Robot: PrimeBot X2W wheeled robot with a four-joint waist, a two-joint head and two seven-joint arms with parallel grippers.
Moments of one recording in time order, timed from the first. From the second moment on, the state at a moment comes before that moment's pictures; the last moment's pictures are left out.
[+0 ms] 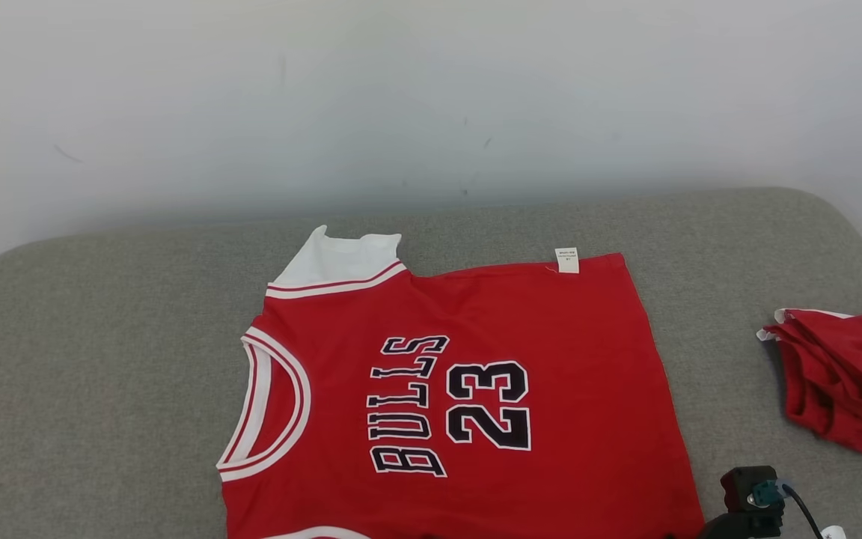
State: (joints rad) left arm 0.03 0.19 -0.40 0.33 -0.57 0.09 0.53; right arm 0.05 -0.14 0.09 0.28 0.27 -0.09 0.50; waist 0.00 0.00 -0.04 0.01
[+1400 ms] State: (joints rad) left arm 0.01 0.19 -0.34 0.19 -0.64 0.05 0.48; right arm 0.05 -0.12 0.04 0.19 0.33 -0.10 0.54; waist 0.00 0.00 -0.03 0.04
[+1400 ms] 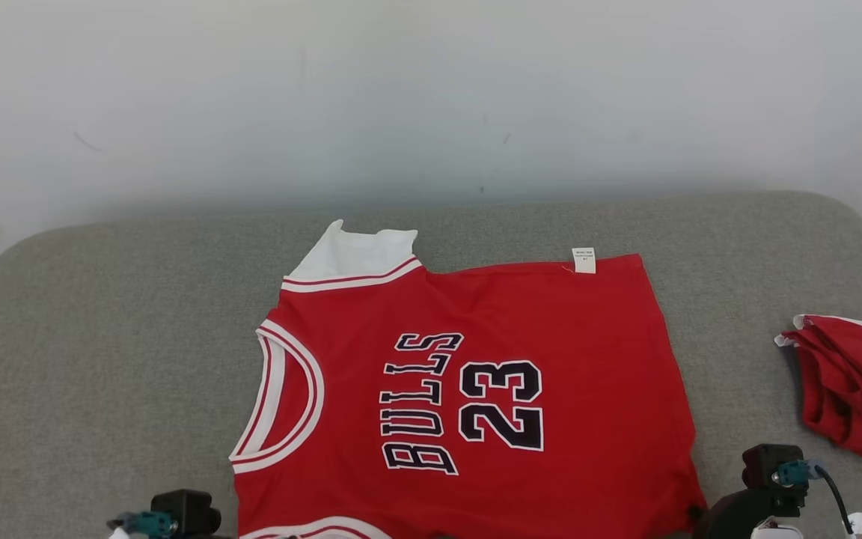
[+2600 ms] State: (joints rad) left arm -0.30 0.12 -0.24 0.28 -0.63 0.10 0.40; right arm -0.20 -0.10 -0.03 0.17 0.46 -0.09 0.52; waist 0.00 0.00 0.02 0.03
